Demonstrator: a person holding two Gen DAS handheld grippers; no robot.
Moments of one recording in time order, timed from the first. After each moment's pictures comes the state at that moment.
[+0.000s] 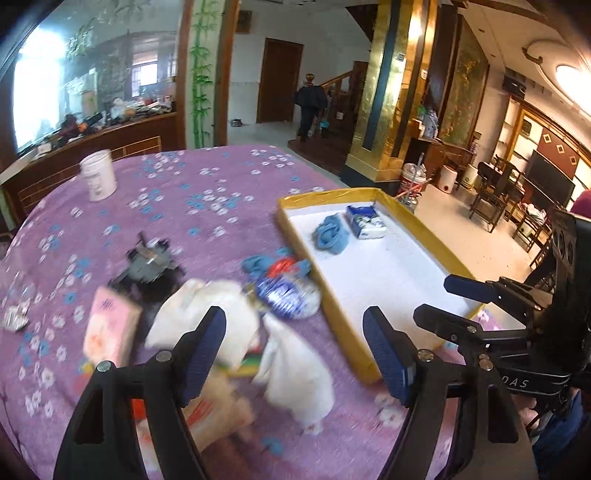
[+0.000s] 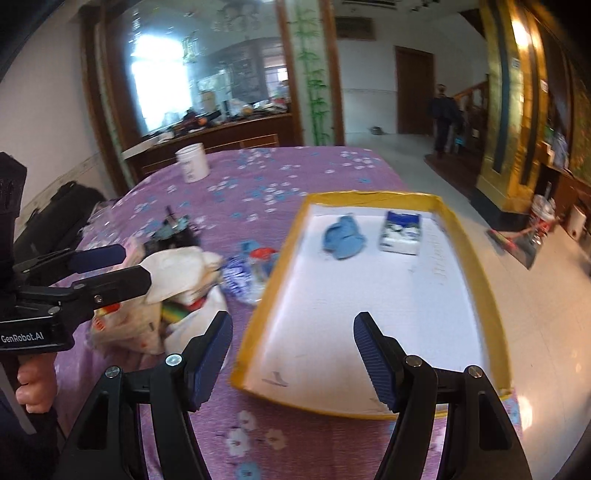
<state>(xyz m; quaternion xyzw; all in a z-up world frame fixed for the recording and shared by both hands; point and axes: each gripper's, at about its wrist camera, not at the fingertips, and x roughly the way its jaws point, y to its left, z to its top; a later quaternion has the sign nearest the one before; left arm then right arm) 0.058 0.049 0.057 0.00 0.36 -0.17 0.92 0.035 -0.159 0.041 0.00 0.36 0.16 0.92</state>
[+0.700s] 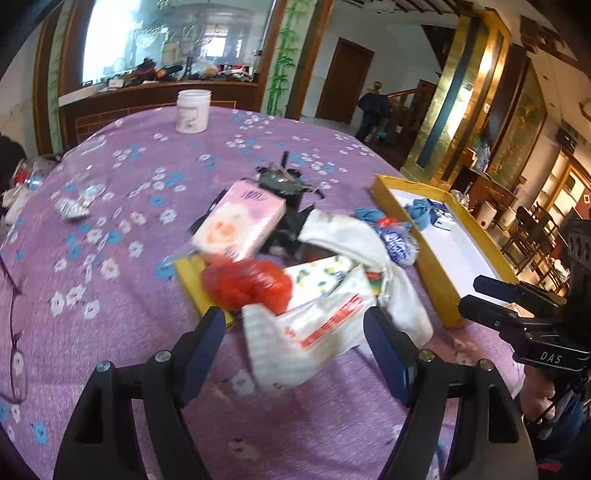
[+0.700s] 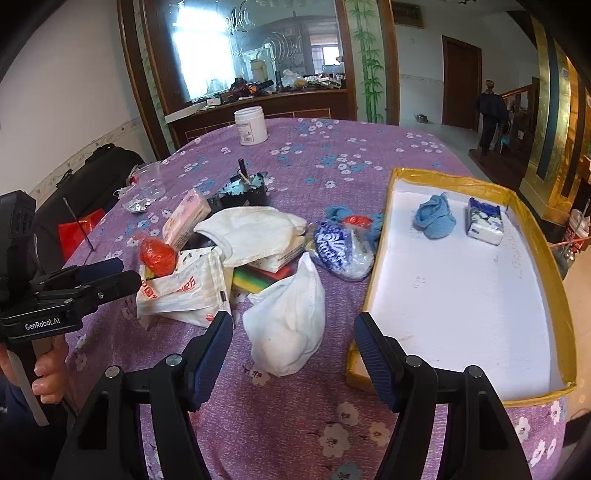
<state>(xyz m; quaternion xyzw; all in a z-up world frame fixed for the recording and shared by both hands) 0.009 0.166 0.007 -0.10 0.38 -0.08 0.92 0.031 -0.089 0.017 -0.02 0.40 0.23 0.89</state>
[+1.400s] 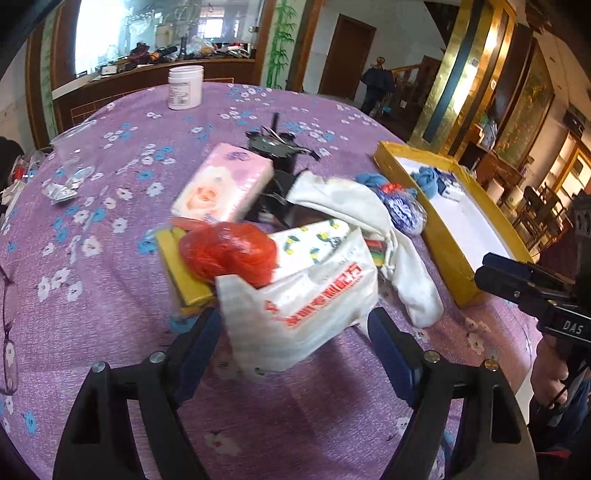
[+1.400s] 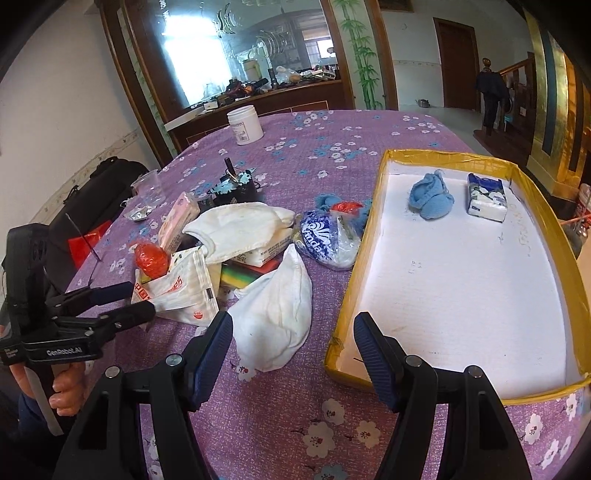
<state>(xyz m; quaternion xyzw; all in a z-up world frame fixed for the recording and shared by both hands) 0.022 0.142 -0.016 -0.07 0.43 -0.07 0.90 0.041 -0.119 0.009 0.03 0.40 0.25 0.88</state>
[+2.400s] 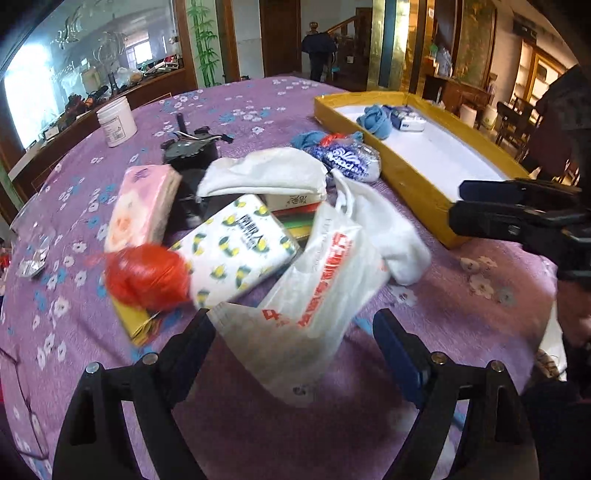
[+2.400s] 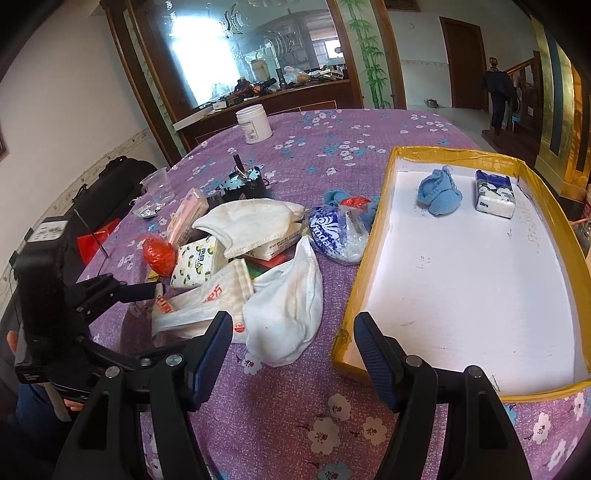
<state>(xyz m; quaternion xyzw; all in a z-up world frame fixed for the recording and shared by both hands) 0.031 0.088 -0.029 0.08 0.45 -0.14 0.88 0.039 -0.117 0.005 0.03 0.40 0.26 0.88</state>
